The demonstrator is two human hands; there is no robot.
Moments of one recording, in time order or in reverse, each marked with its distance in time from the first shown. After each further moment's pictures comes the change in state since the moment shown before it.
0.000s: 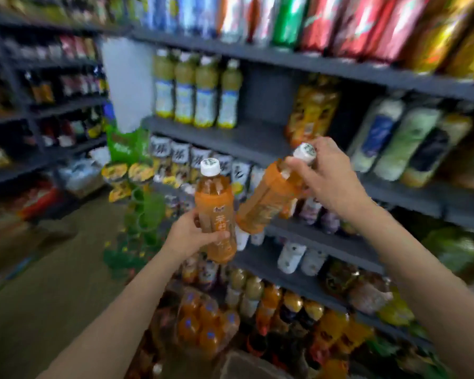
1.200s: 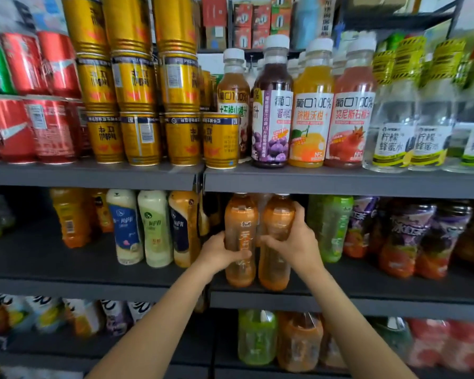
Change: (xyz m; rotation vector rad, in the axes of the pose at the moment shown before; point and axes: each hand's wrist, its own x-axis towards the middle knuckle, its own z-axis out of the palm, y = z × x) left_hand 0.119 0.331 0.501 0.054 -0.367 0.180; right_hand -0.001 0.439 -0.290 0.026 0.264 0.447
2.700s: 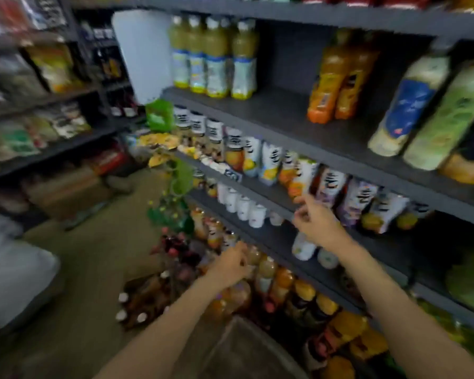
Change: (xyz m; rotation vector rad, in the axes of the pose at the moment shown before) left_hand -0.305 -0.314 -0.211 0.221 0.227 -0.488; right_hand -0.220 -0.193 0.301 -0.106 -0.872 -0.302
